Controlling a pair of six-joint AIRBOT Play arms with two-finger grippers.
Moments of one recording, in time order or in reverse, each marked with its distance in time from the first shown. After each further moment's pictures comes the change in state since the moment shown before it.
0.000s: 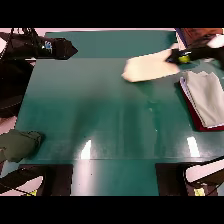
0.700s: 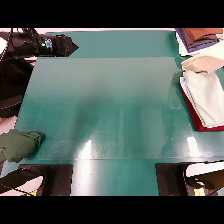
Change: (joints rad) left arm -0.006 0.000 0.000 -0.003 0.038 -0.031; right arm -0.349 0.052 0.205 0.039 -0.068 0.009
